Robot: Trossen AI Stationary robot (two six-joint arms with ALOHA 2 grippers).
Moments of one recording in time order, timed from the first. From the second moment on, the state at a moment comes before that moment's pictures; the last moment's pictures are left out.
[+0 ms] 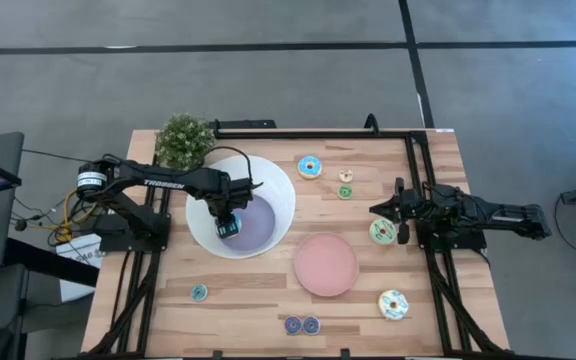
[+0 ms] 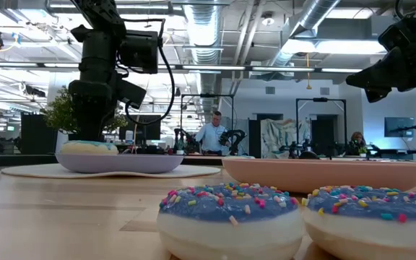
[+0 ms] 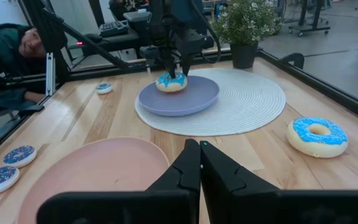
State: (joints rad) left arm 0.19 1.54 0.91 -0.87 0.02 -0.18; right arm -0.06 0.00 0.10 -0.28 -0.02 0.05
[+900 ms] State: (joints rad) left arm 0.20 1.54 0.91 -0.88 0.02 -0.19; right arm -0.06 0.00 0.10 -0.28 -0.02 0.05
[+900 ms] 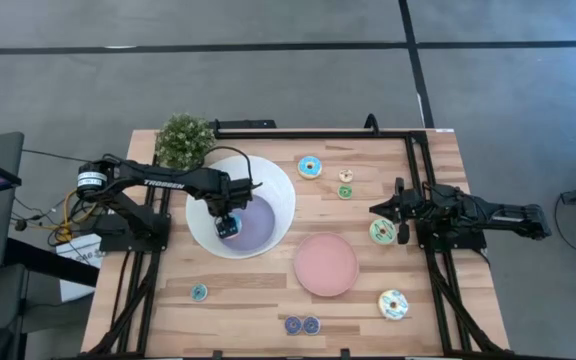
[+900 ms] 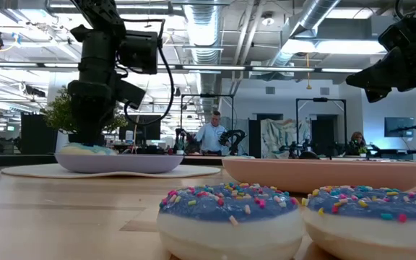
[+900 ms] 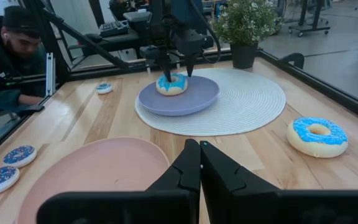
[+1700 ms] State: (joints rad) left arm 0.17 1.54 1.32 -1.08 -0.10 -0.45; right arm -0.06 0.00 0.10 -0.28 -0.02 0.05
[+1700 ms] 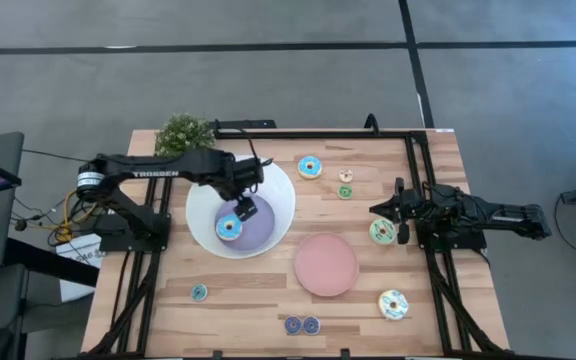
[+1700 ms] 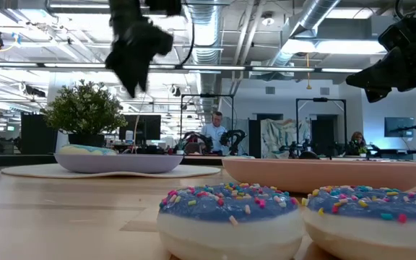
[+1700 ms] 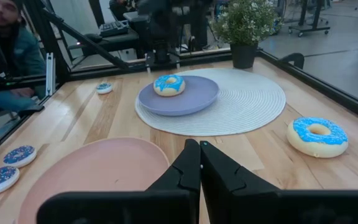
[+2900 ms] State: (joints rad) left arm -0.18 1.74 1.42 -0.38 -0.19 -0.44; right arm -0.06 0.01 0.09 -0.24 0.00 0.18
